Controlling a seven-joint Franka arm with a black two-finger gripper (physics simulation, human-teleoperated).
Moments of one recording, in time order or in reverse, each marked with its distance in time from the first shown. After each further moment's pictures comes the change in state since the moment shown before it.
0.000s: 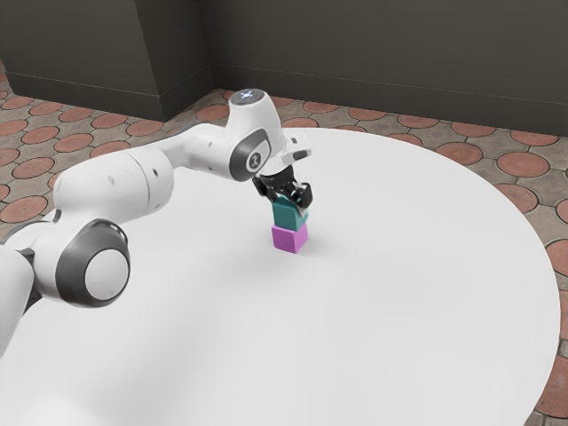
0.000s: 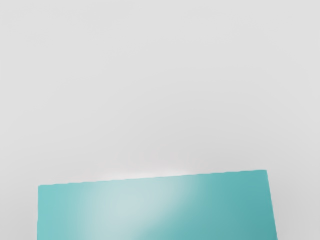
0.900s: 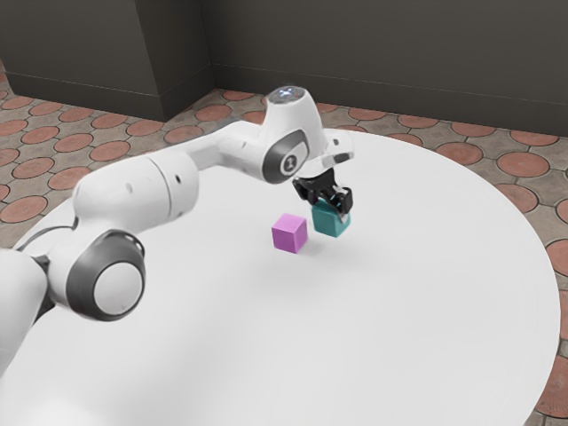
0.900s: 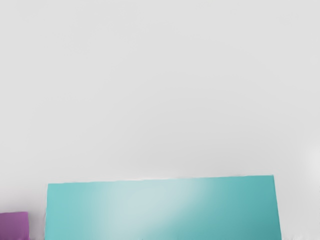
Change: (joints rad) arm -0.116 0.009 -0.034 0.050 0.017 -0.033 -0.023
